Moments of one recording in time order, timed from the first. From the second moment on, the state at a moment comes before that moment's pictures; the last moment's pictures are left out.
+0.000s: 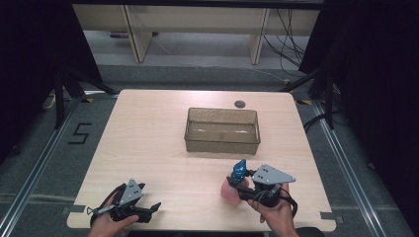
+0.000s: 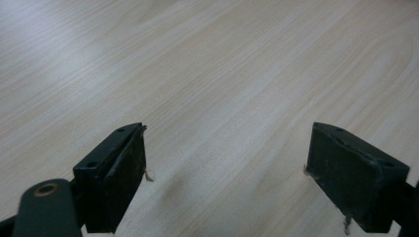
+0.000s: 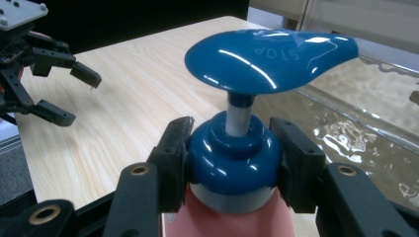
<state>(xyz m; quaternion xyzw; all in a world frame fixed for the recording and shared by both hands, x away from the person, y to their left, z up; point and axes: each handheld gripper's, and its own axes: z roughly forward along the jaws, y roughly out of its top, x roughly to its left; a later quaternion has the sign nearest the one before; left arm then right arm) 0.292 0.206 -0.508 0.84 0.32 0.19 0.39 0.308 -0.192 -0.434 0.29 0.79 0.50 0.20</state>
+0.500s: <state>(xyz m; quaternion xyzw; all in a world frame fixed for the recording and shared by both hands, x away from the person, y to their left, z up) 0.294 0.208 -0.509 0.84 0.33 0.20 0.38 0.323 -0.194 -0.416 0.30 0.78 0.51 0.19</state>
